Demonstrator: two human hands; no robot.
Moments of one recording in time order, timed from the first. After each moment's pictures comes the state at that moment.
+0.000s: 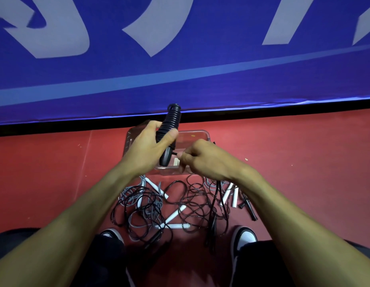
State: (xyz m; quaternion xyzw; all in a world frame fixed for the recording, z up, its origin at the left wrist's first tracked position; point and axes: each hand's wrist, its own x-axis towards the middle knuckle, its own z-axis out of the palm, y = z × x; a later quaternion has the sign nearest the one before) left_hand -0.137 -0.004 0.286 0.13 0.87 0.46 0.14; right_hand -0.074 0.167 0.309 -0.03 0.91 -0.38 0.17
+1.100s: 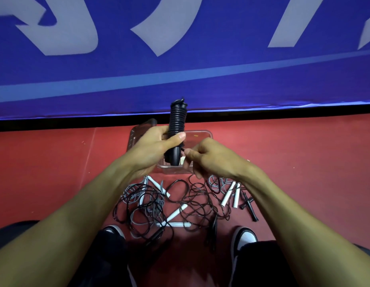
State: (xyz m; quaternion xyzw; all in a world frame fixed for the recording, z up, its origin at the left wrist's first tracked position) left_hand -0.131 -0.001 0.296 0.10 0.69 0.66 0.29; right_hand -0.074 0.168 0.306 0.00 0.85 -0.48 0.22
